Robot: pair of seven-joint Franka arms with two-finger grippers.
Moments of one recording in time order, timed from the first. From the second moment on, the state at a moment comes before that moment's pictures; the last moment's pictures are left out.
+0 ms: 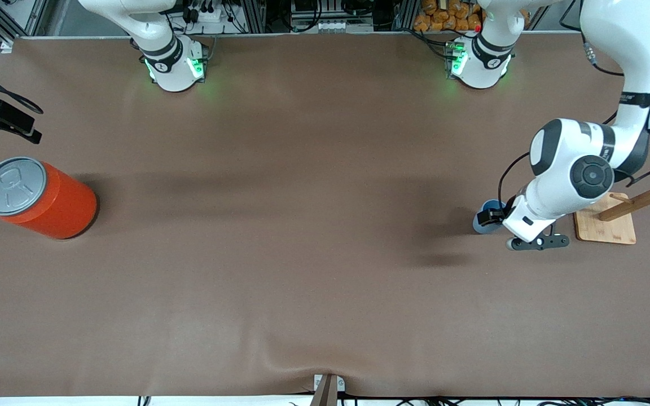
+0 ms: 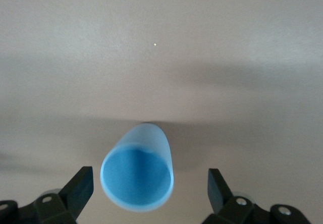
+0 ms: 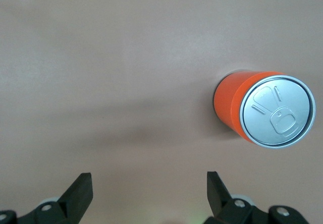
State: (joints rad) left arm 0.10 0.33 -0.29 -1.87 0.10 2.11 -0.28; right arm 0.04 -0.02 -0.09 -1.51 0.02 1.46 0.05
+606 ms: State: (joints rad) left arm 0.11 0.32 -0.29 -1.65 0.10 1.97 -0.28; right arm 0.04 -0.02 -0.09 -1.51 0.02 1.46 0.05
